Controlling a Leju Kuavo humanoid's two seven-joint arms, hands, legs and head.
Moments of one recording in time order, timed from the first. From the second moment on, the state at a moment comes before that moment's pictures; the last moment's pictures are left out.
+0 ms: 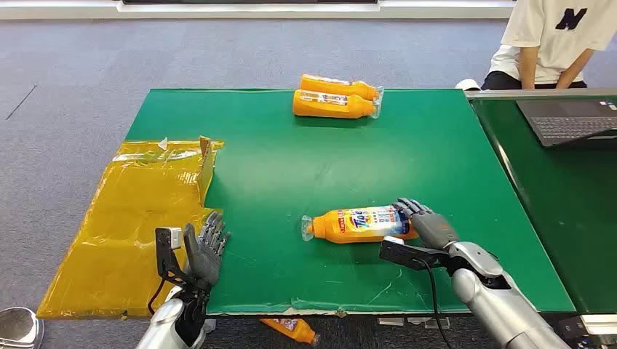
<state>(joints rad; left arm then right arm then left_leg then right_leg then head) -0.18 -0.13 -0.05 -0.89 0.38 -0.11 -0.28 -0.42 -0.36 0.52 -0.98 0.80 0.11 -0.19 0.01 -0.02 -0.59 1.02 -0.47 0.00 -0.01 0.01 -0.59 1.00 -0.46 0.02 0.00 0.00</state>
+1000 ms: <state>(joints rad) -0.21 -0.14 -0.05 -0.86 0.41 -0.16 -0.27 -0.42 -0.48 0.55 -1.02 0.66 0.30 -0.16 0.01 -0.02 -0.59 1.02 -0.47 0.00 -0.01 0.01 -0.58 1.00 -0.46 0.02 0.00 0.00</state>
